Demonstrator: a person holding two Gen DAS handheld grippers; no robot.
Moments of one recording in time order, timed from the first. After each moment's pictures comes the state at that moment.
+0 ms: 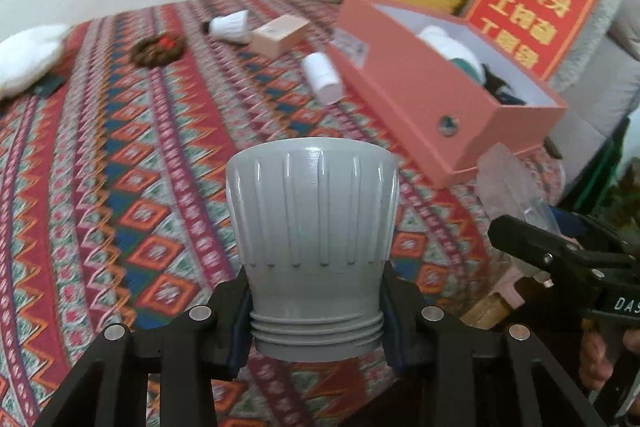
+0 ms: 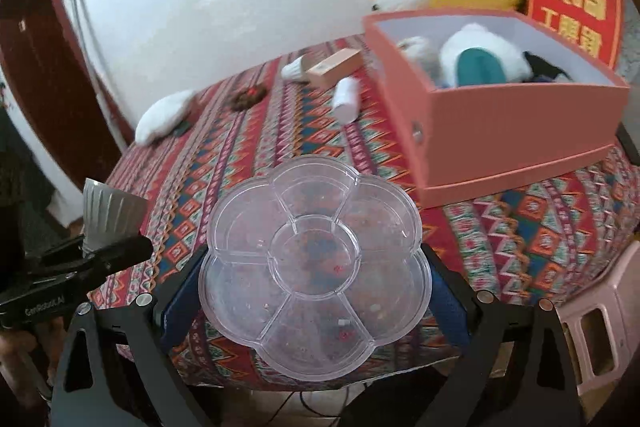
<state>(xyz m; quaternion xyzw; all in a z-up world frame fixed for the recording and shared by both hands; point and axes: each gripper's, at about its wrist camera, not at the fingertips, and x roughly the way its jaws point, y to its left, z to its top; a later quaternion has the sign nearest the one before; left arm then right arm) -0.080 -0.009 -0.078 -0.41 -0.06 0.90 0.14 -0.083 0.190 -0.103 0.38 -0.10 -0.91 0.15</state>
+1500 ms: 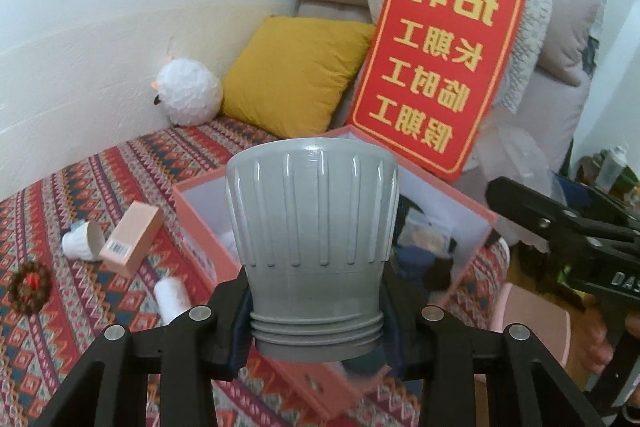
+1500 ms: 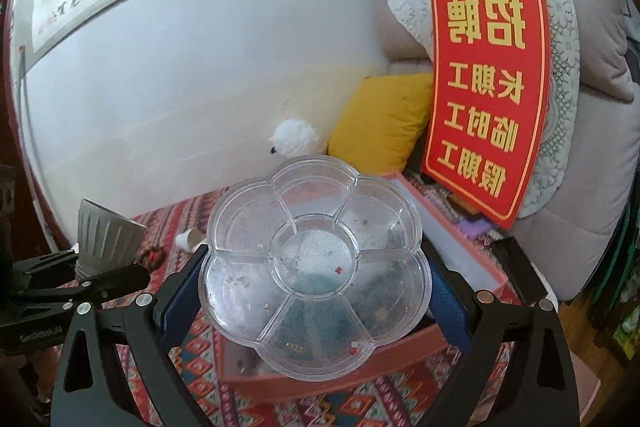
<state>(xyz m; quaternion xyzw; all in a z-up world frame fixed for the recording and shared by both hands) -0.246 0.159 0.051 -0.32 0.01 0.92 0.25 -0.188 0.349 0.056 0.23 -0.08 -0.97 0.01</state>
